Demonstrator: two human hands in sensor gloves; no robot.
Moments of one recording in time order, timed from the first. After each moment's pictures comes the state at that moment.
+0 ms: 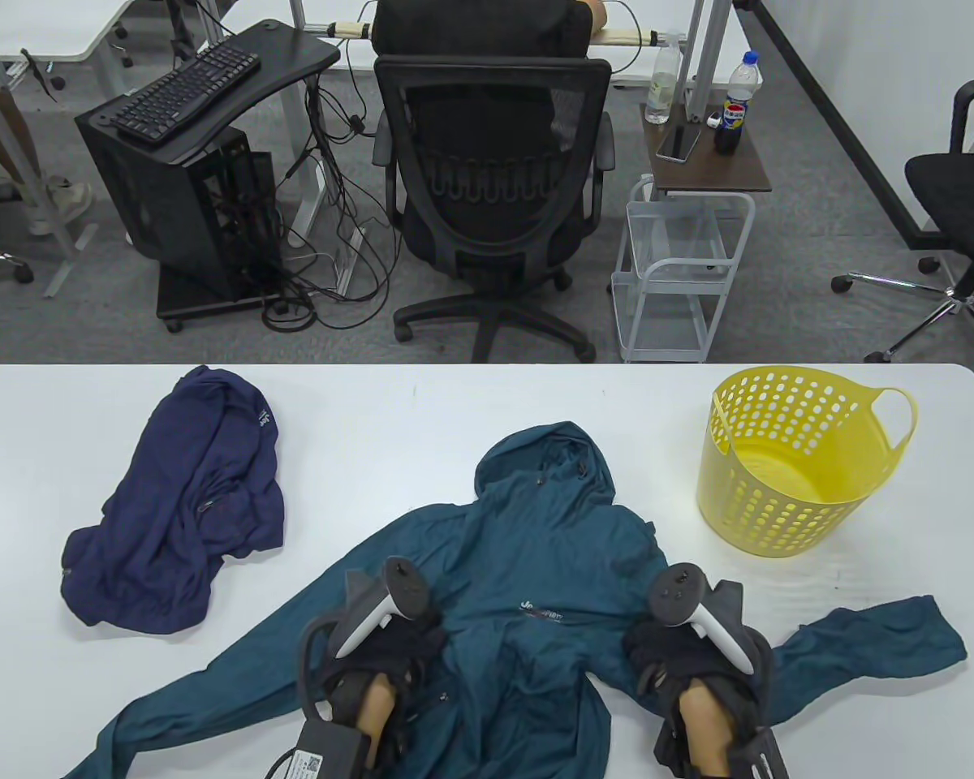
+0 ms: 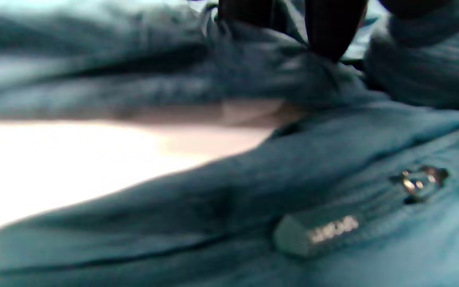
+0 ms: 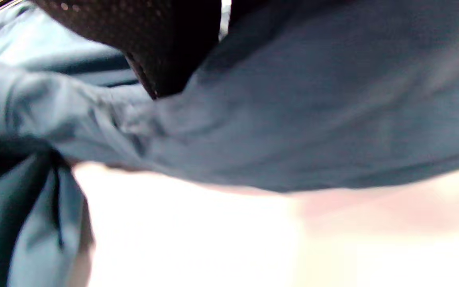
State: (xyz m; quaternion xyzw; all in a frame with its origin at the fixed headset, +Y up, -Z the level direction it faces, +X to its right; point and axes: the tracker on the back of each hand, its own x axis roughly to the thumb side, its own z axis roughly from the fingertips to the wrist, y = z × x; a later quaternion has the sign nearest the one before) left_hand -0.146 -0.757 -0.327 -0.30 0.05 0.05 0.95; right_hand 0.203 -0.754 -0.309 -0.12 0.25 0.94 0.19
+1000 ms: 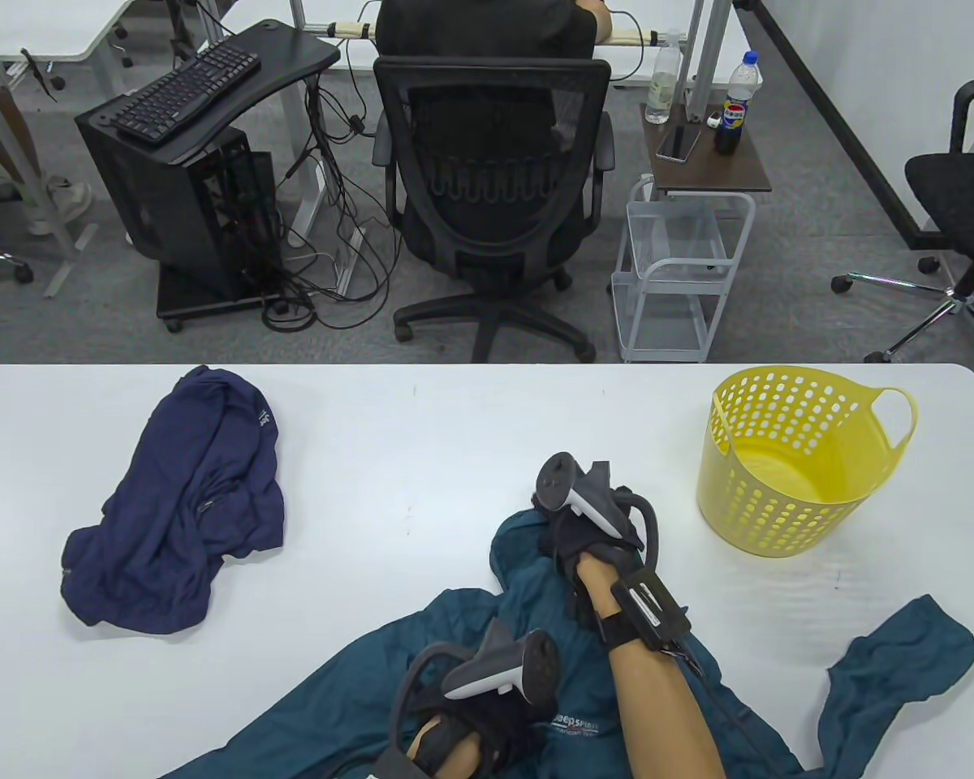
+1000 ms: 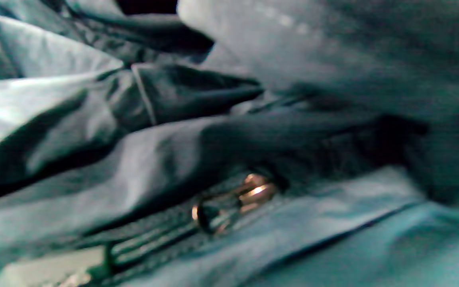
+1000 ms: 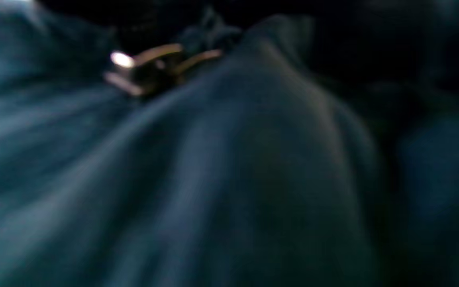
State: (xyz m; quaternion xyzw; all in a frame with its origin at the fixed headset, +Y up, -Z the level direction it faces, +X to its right) left_hand -0.028 -0.766 -0.275 -0.32 -0.20 -0.03 0.92; right_hand 0.091 -0.757 -0.466 -0.02 0.12 0.99 0.04
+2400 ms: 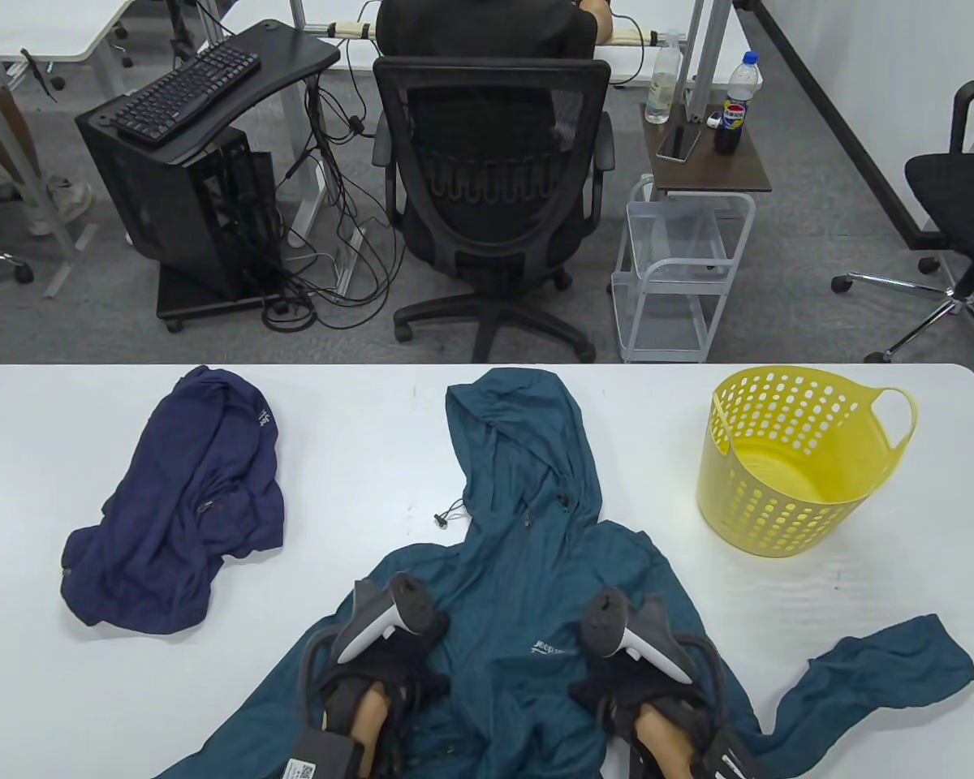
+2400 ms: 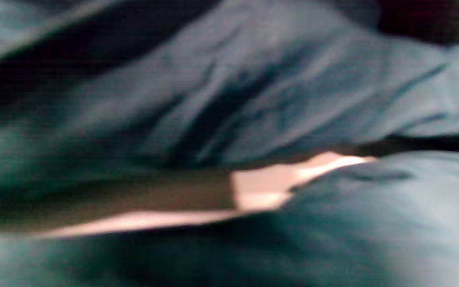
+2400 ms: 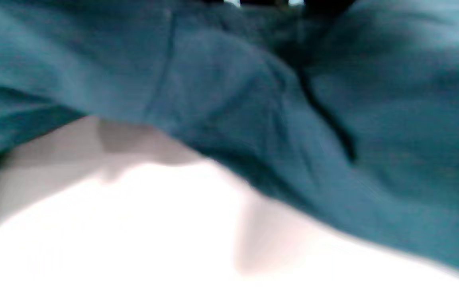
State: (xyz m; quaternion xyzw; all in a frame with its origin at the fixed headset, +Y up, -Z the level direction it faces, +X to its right) left_hand -0.163 -0.790 -0.332 -0.35 0.06 0.08 0.93; right_hand 0.156 -0.778 -0.310 -0.04 0.26 0.96 0.05
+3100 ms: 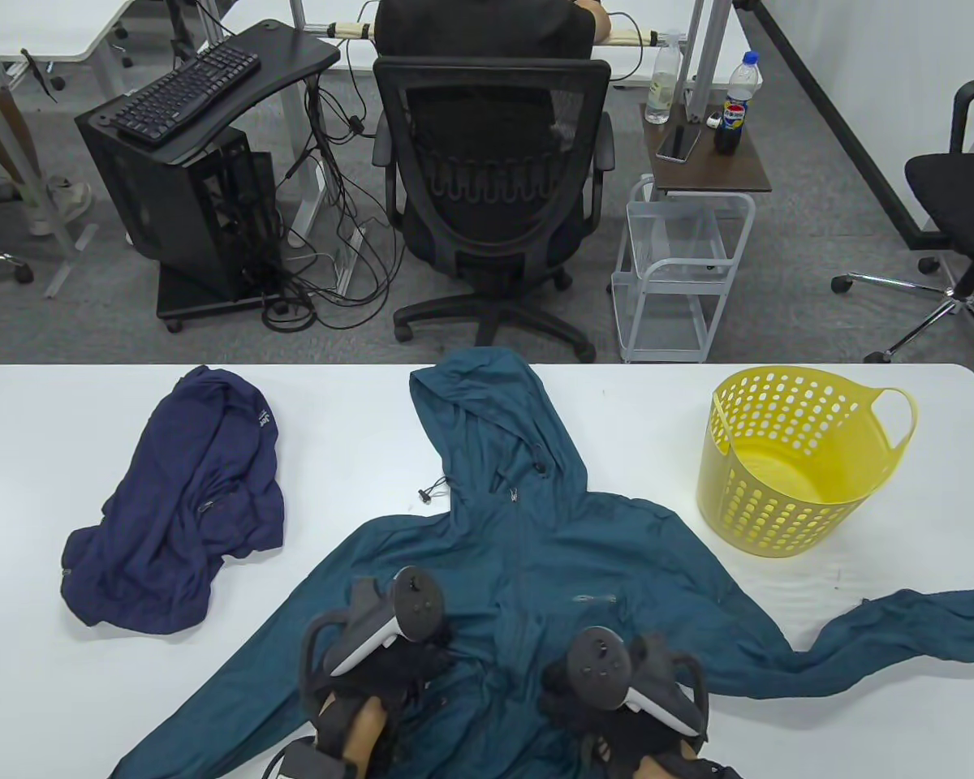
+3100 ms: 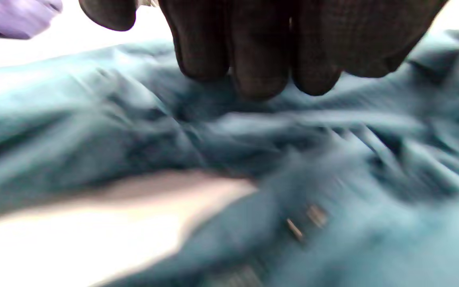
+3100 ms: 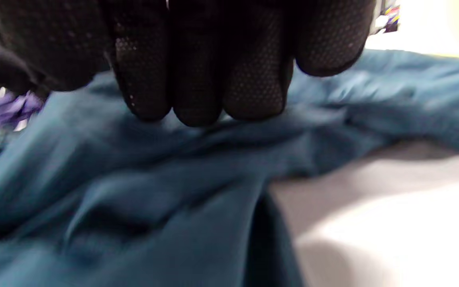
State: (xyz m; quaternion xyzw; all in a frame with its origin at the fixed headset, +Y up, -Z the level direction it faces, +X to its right) left_hand -0.123 -0.730 -0.308 -0.24 -0.10 0.09 0.96; right_hand 0.096 -0.734 -0.256 0.14 0.13 0.98 0.10
